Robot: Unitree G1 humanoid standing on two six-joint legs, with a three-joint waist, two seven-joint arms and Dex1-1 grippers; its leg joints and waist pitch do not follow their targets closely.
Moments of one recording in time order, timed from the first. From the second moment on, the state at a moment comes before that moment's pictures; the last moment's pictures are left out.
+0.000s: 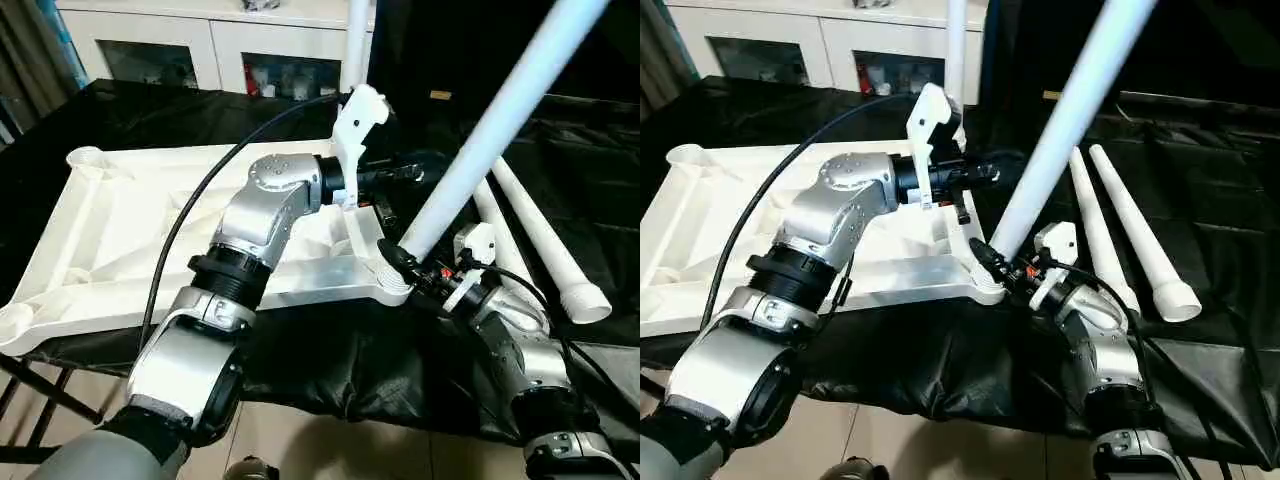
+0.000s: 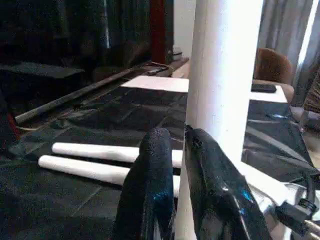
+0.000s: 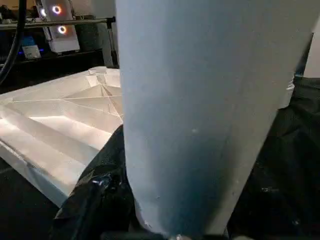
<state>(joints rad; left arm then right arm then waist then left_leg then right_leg) -0.97 0.03 -0.11 0.55 -0.20 0.24 -0.99 -0.41 -0.20 -0.06 0.59 0.30 -0.16 0.88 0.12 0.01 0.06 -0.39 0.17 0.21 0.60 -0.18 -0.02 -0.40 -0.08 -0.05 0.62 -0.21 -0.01</state>
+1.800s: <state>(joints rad) -0.75 0.34 -0.29 0.87 0.04 -0.02 -1.22 -0.50 -0.23 0.03 0.66 0.22 -0.11 0.89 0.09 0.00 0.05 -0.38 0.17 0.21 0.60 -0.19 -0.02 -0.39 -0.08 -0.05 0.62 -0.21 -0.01</state>
